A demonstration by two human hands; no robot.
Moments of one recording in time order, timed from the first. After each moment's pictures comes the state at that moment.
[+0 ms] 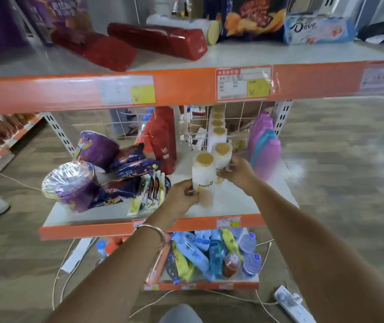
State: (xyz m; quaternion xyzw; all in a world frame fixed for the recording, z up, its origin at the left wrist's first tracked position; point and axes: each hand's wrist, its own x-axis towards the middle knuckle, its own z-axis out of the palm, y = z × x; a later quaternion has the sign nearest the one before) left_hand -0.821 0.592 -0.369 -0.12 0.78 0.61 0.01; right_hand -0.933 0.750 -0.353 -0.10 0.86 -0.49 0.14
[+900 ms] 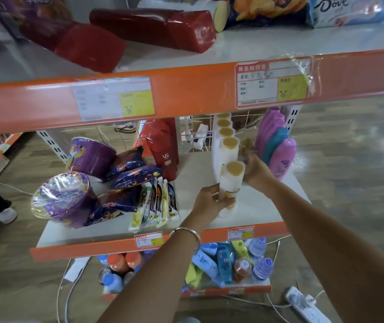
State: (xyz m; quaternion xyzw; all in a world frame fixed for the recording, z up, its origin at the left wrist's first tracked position) left_hand -0.876 0.623 -0.405 -0.12 0.75 0.65 0.06; right_hand -0.991 0.755 -0.391 -0.05 0.88 -0.45 0.16
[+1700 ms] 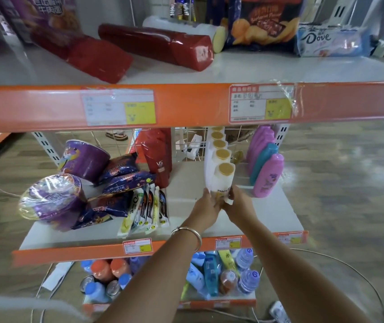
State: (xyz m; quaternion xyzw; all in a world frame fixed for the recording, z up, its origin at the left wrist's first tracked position) left_hand -0.883 0.638 -0.388 -0.13 0.86 0.49 0.11; right_hand -0.919 0.743 -0.398 -0.06 0.92 -0.37 0.06
